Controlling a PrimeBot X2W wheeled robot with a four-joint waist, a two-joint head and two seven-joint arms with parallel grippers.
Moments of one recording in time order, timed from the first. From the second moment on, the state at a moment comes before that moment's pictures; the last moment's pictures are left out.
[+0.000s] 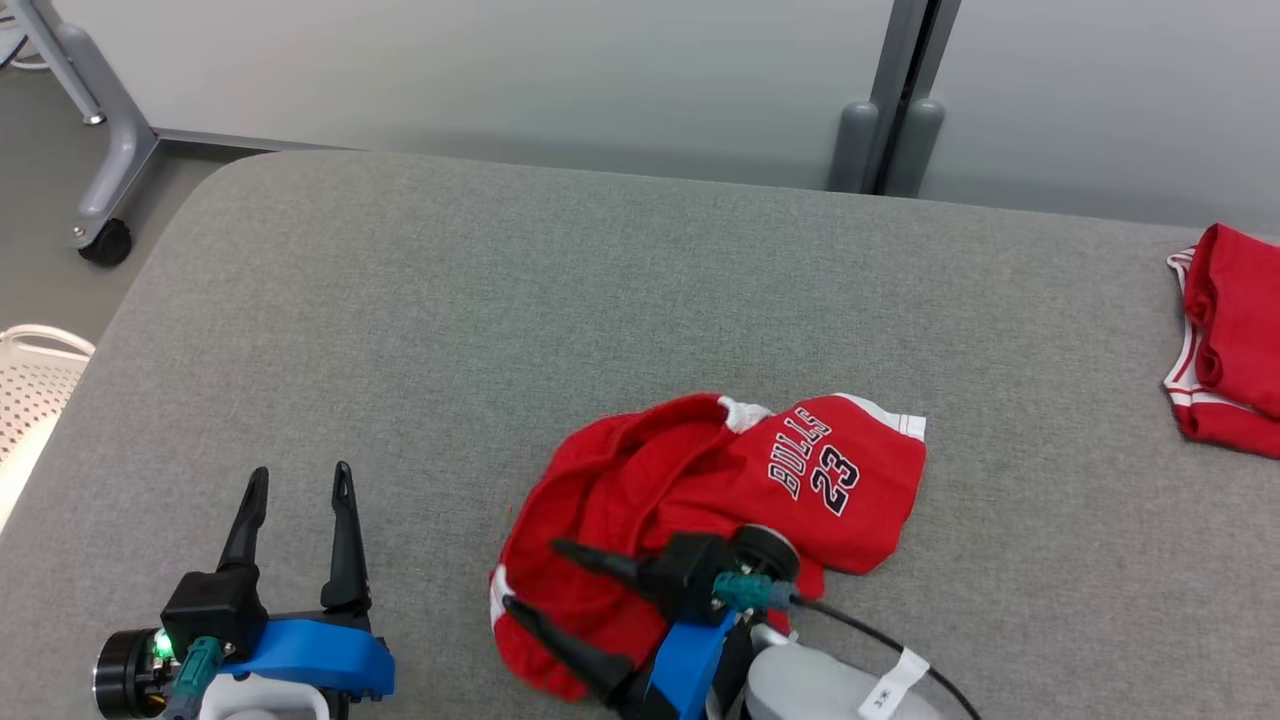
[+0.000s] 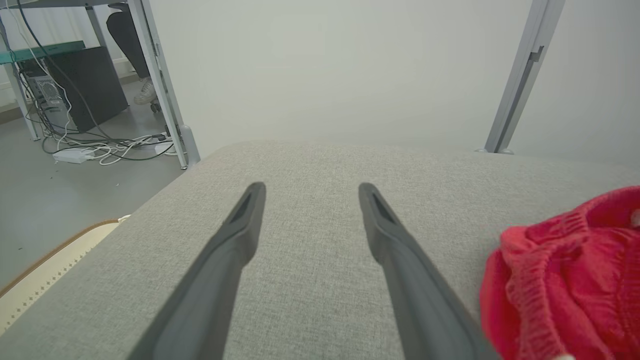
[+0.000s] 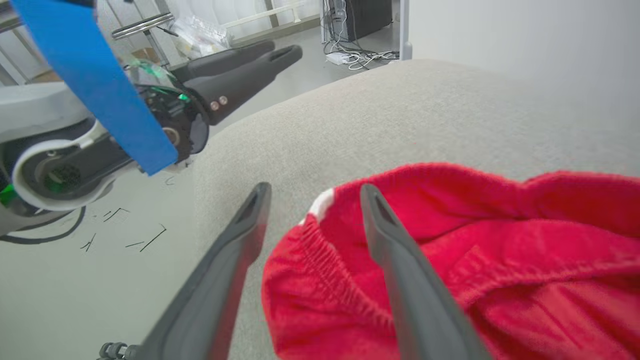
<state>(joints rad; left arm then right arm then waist) -0.09 0.05 0.06 0.31 -0.06 -0.10 -0.26 -0.61 -0.05 1.14 0.63 0.63 0.13 -0.26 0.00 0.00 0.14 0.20</state>
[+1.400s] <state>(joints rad) -0.05 0.06 0.09 0.31 -0.04 -0.11 -0.26 -0.34 -0.06 0.53 0.81 0.39 0.13 -0.24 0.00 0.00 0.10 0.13</state>
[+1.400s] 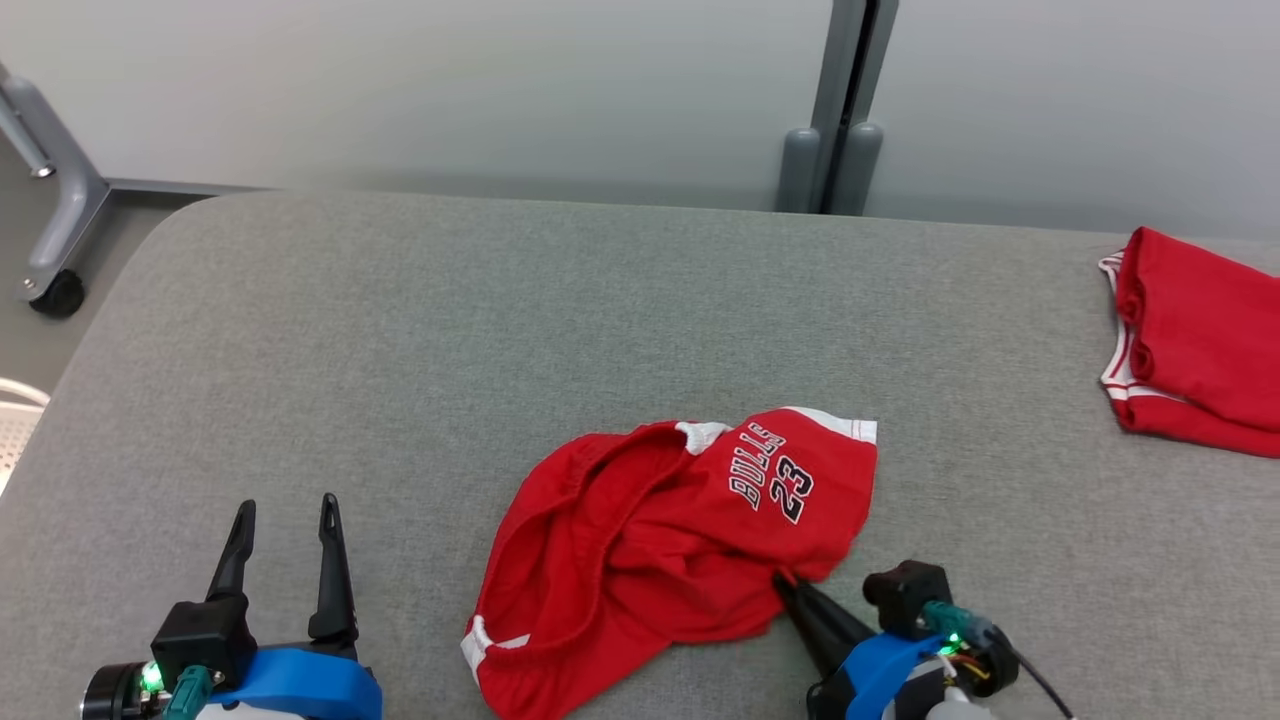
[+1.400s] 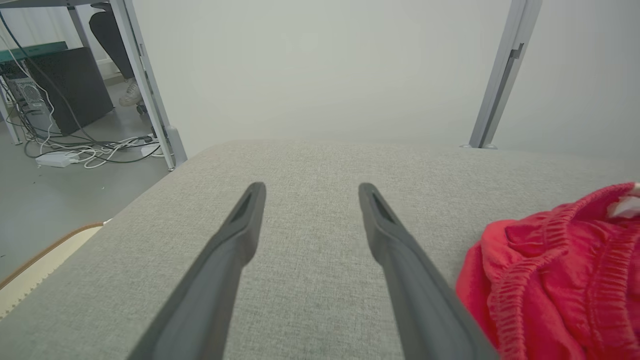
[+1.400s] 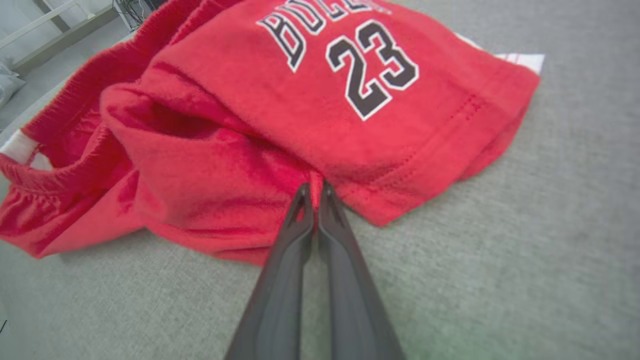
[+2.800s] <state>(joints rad) -0.02 0.06 0.03 0.30 -0.02 -0.11 -0.26 -0.03 -0.05 0.00 0.29 0.18 0.13 -0.26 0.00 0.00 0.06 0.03</state>
